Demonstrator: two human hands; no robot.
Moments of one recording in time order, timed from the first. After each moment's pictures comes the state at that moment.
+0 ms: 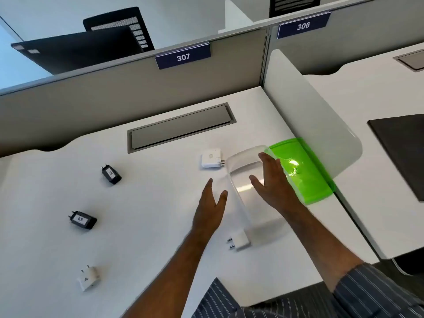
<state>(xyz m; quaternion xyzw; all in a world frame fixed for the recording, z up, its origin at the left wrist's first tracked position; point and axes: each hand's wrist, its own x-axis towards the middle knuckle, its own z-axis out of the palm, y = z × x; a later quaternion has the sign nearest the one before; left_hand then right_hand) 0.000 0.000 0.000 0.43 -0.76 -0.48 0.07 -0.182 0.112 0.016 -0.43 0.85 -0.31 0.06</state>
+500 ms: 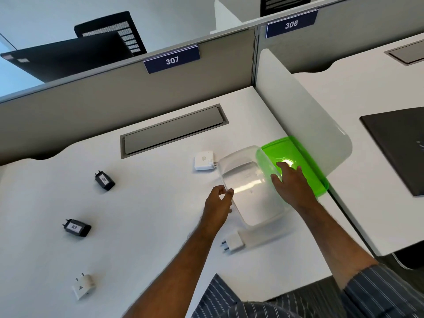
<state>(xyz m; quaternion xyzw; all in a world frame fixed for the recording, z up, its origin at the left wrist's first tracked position) -0.043 0.019 0.011 0.47 -0.64 -0.61 0.07 -0.232 0.156 0.008 -0.29 0.92 -0.25 0.13</state>
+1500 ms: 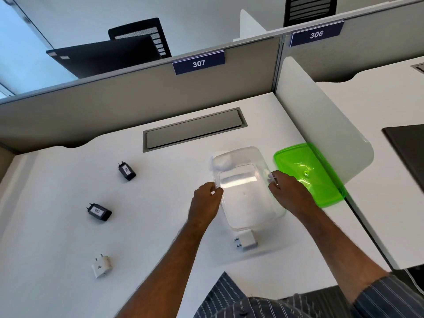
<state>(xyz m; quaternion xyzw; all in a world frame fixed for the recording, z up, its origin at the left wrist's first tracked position) 0.012 -0.020 0.047 0.50 -0.72 -0.48 0.08 -0.184 0.131 0.039 -0.34 0.89 -0.23 0.18</state>
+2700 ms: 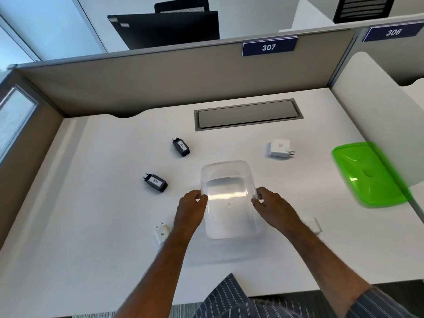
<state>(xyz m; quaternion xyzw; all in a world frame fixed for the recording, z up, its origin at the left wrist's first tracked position) 0.250 -0.114 0.037 0.57 -0.67 -0.47 0.09 0.042 0.026 0.023 -0.40 0.86 -0.18 0.28</state>
